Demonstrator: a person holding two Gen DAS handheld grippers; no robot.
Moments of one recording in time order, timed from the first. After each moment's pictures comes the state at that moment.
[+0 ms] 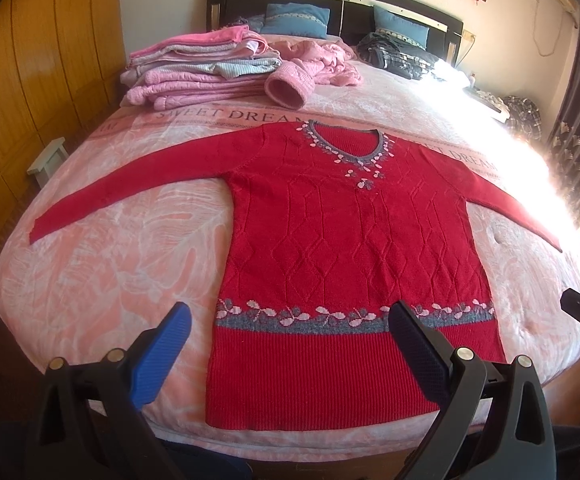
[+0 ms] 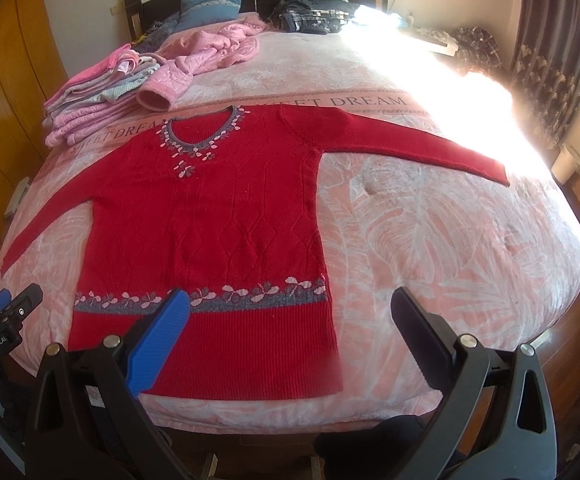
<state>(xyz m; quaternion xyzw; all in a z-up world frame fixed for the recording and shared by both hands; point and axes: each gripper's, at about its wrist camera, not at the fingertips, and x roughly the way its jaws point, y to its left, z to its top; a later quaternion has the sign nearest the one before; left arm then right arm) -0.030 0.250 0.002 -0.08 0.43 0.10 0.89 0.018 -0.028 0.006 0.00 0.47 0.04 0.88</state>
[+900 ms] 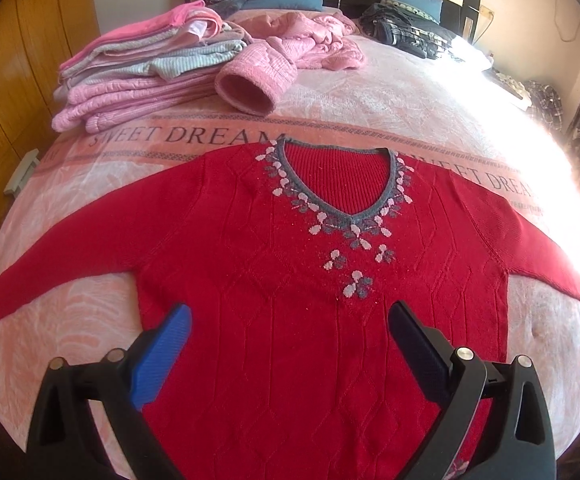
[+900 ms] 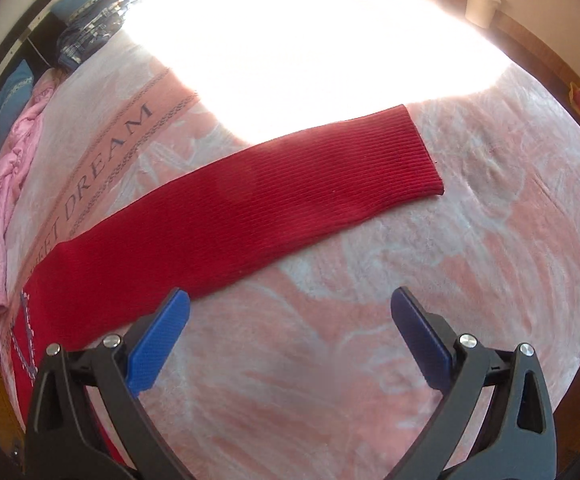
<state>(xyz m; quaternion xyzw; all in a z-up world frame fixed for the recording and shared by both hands) 0.206 0.241 -0.035 -0.07 0.48 0.10 0.87 0.295 -0.371 -0.121 0.23 0.55 -0.15 0.79</state>
